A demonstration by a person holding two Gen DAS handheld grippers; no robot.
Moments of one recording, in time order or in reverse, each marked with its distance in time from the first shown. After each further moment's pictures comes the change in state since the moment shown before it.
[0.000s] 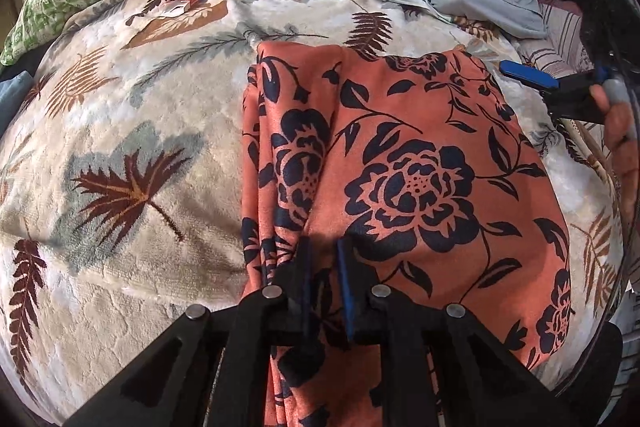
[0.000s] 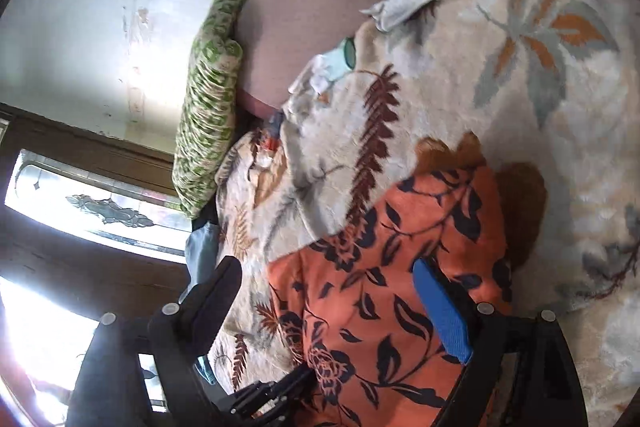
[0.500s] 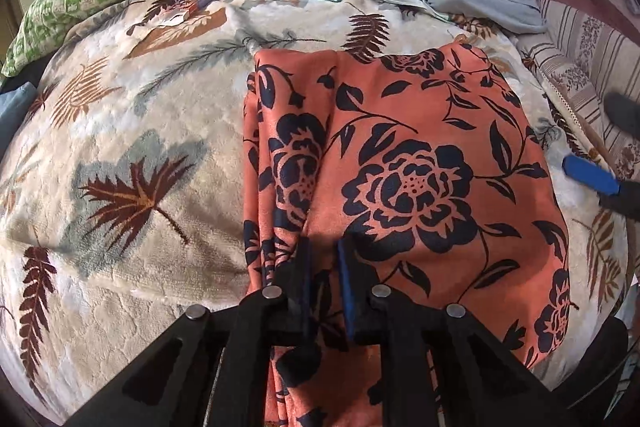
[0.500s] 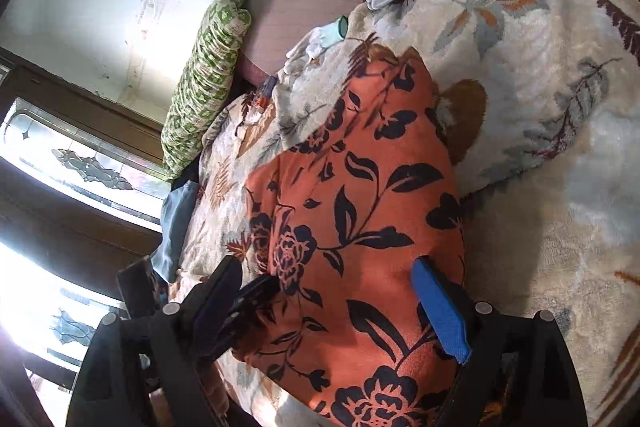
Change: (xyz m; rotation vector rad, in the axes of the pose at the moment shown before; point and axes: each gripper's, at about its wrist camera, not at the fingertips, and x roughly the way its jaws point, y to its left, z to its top) left arm -0.003 -0.009 0.001 0.032 -0.001 0.039; right arm -0.044 -0.002 -0.105 -0.114 -0.014 -0.089
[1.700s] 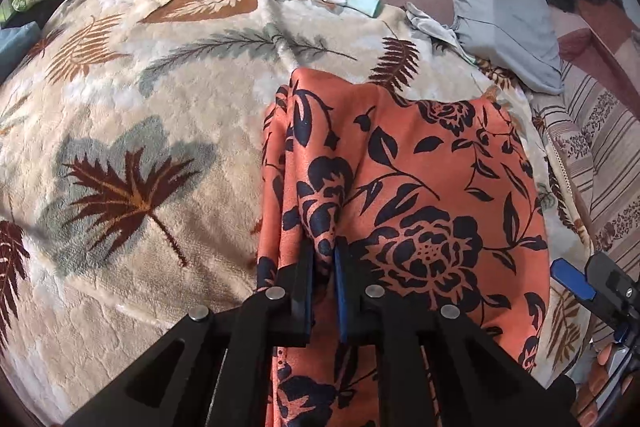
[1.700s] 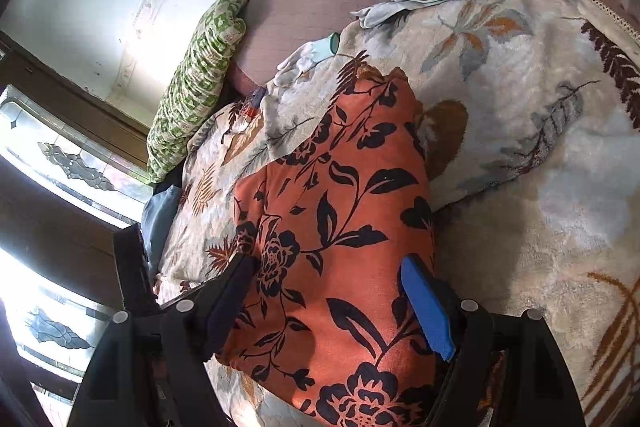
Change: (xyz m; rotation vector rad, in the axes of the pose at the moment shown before) left arm 0.008 0.032 0.022 -0.206 -0.007 -0.116; right arm -0.005 0.007 -0.009 -0.049 -0.036 -0.105
